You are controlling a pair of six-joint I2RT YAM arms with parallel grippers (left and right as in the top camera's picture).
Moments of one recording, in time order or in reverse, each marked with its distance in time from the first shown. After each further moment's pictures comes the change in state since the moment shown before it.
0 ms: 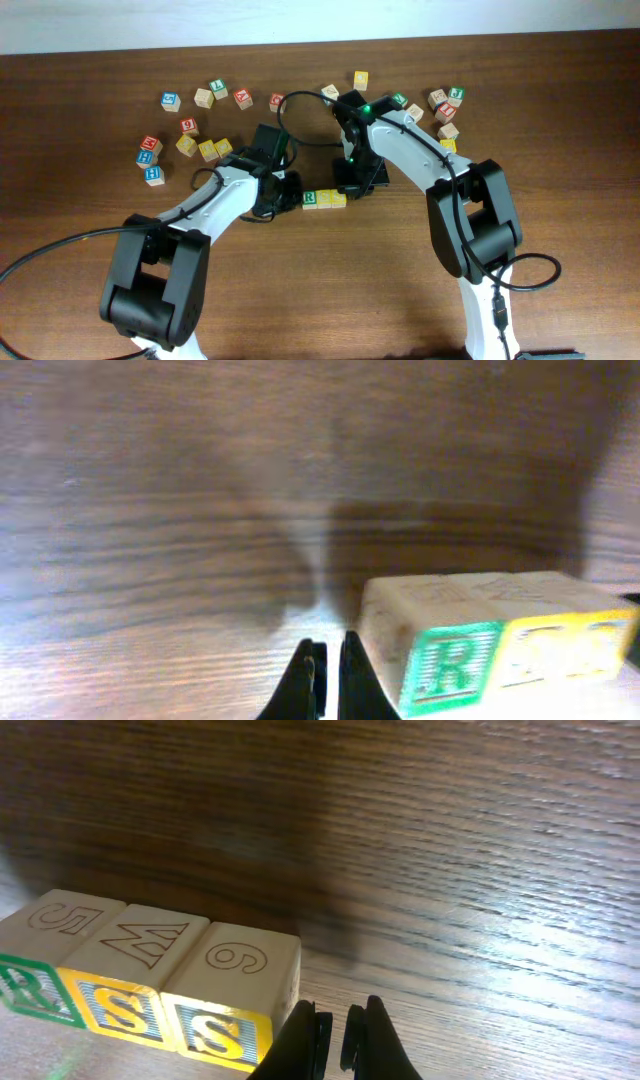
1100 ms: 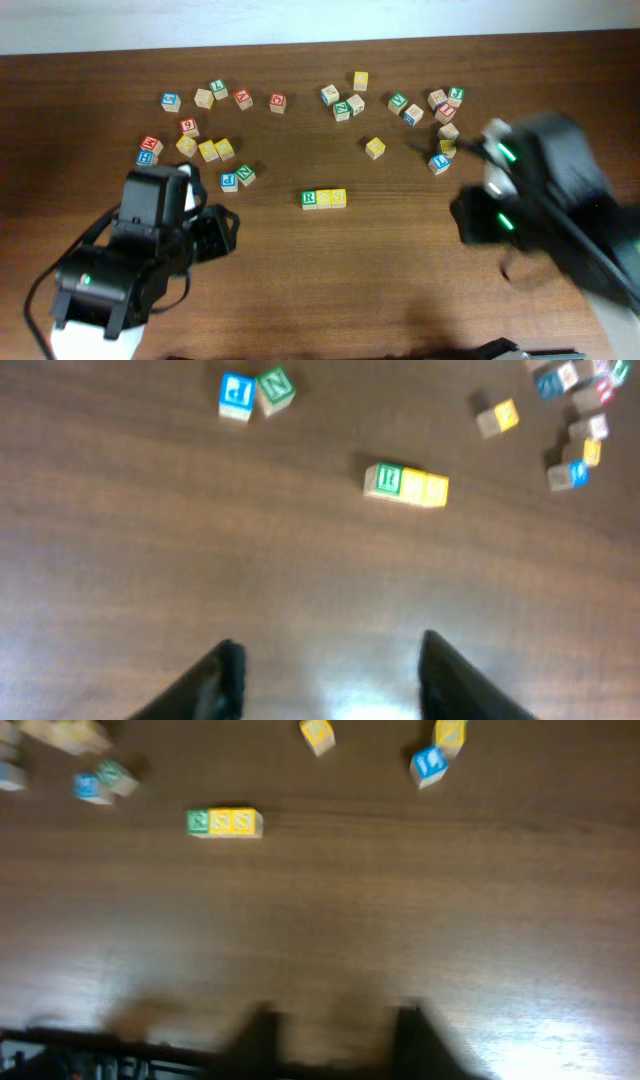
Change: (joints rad) left arm 0.119 -0.844 0.118 -0.693 -0.125 0.037; right arm -0.076 -1.037 0.017 -0.476 0.224 0.048
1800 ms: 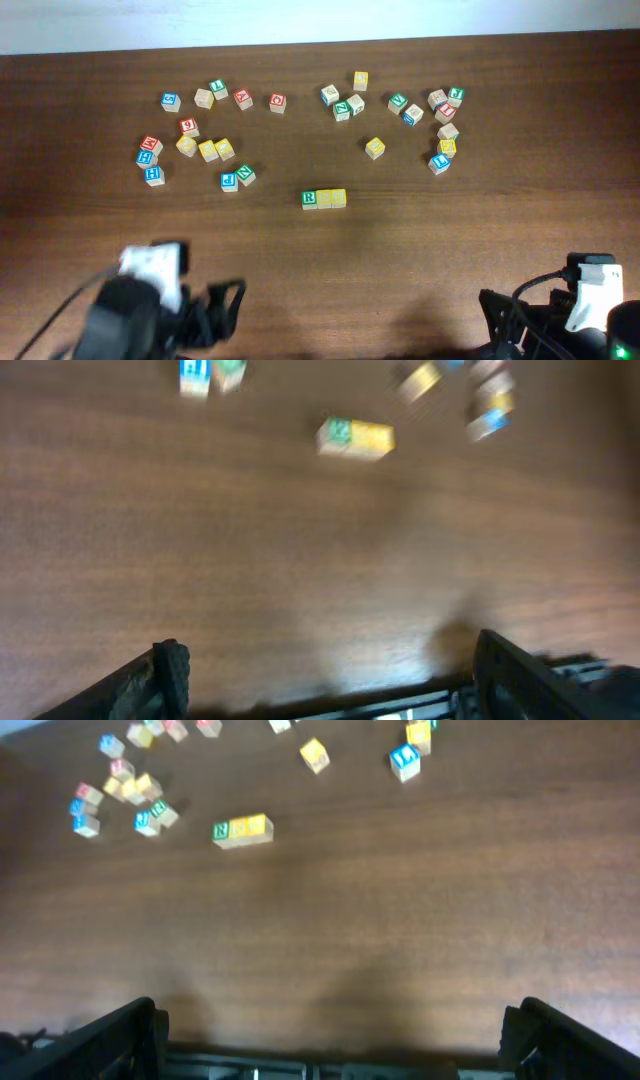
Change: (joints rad) left arm -0.142 -0.467 -0.143 -0.101 0.005 -0.027; right arm 0.000 -0.566 -0.294 -0.018 0.010 0.103
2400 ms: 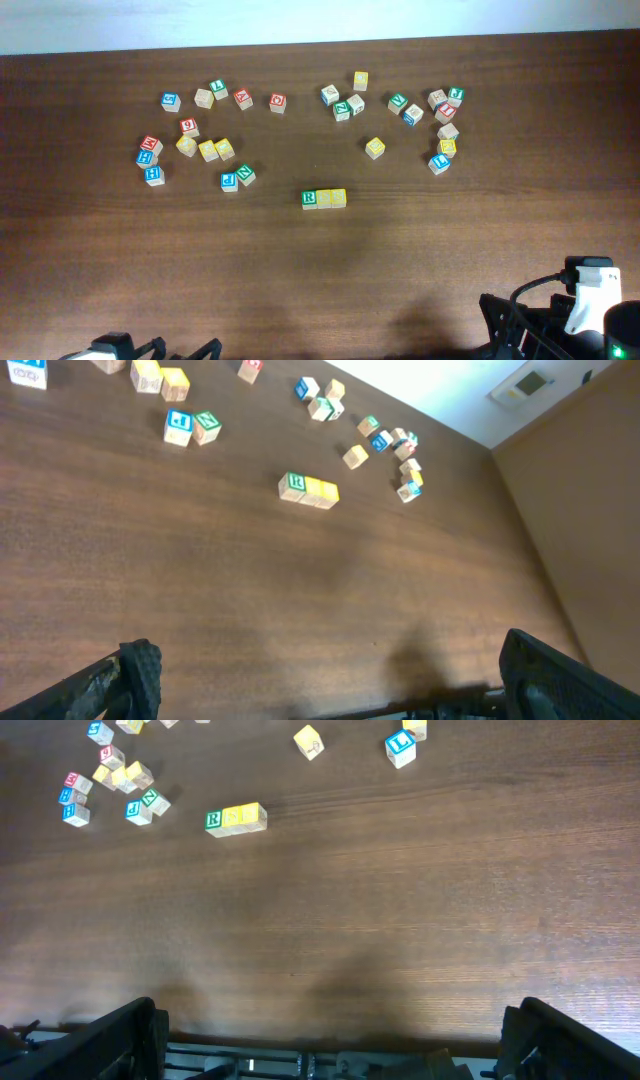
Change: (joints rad) left arm 0.000 -0.439 -0.065 -0.048 0.002 -0.100; right arm 0.000 0.000 -0.002 -0.021 0.000 0.001
